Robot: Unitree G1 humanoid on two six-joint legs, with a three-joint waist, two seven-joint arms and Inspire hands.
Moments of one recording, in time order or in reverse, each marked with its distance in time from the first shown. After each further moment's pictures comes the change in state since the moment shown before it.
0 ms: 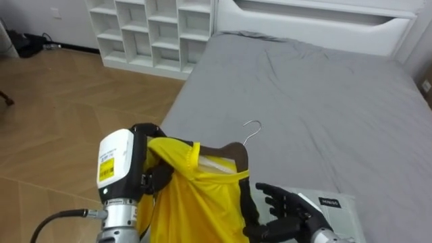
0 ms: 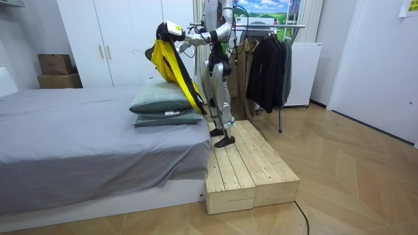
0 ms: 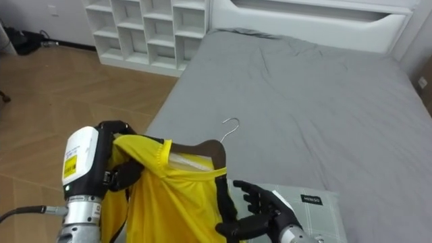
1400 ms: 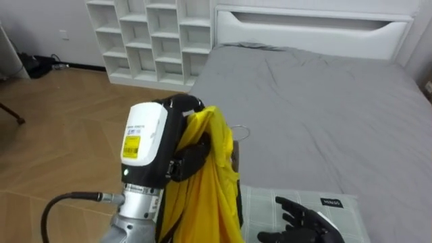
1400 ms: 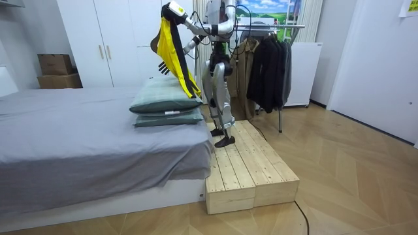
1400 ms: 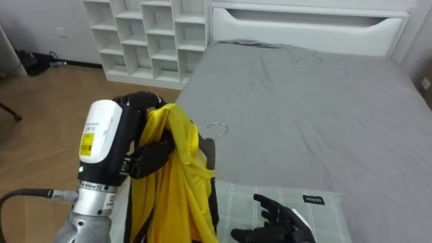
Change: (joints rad) left arm -0.005 0.064 -0.122 -0.276 0.059 -0.103 -0.034; right arm 0.002 -0.015 -0.001 0.138 0.168 -0.042 -0.033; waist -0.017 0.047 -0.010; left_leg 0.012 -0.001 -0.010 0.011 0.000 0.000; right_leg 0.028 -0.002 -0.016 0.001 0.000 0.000
